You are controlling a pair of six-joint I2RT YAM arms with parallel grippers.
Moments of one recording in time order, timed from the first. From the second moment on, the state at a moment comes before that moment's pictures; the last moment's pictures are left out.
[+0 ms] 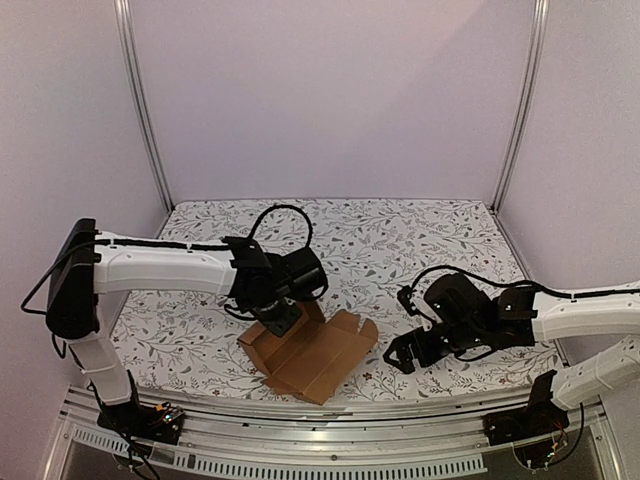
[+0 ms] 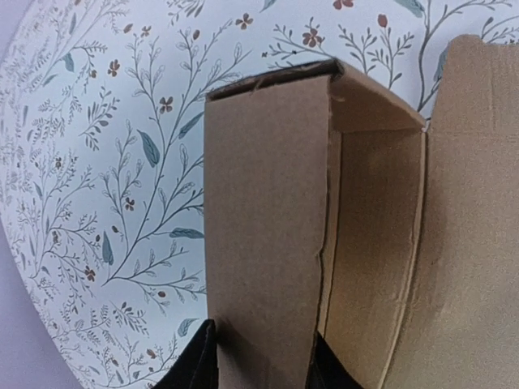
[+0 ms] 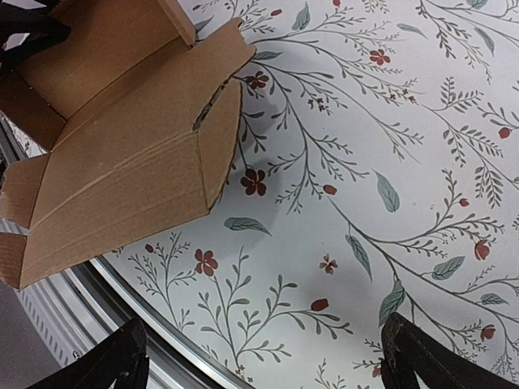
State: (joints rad) left arm -1.07 1.79 1.31 -0.90 -0.46 -0.35; right arm 1.02 1.21 0.65 -0.37 0.03 0.55
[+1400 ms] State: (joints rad) left arm -0.98 1.74 0.95 -0.30 0.07 -0.66; right arm 1.08 1.54 0.88 -0.03 -0.04 0.60
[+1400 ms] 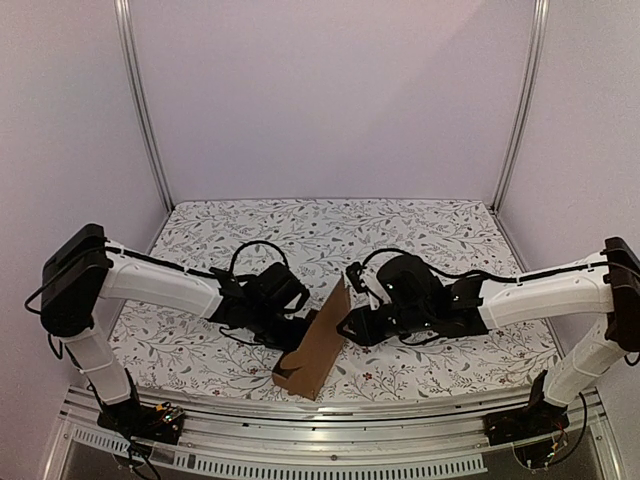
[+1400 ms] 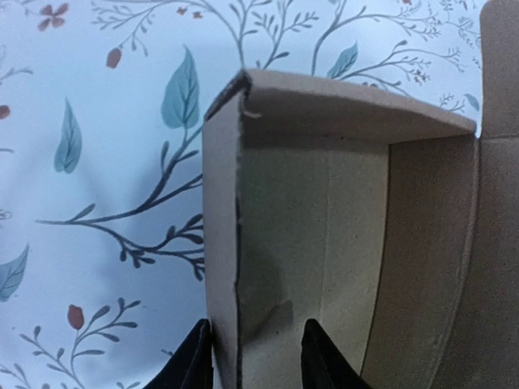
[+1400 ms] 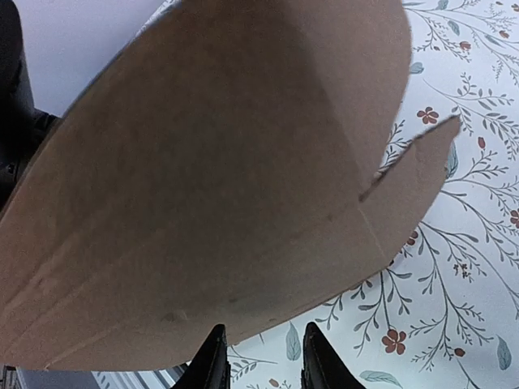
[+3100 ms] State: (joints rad) left arm -1.01 1.32 0.67 -0.14 -0.14 -0.70; right arm 1.11 1.71 1.02 -0.10 -0.11 0.58
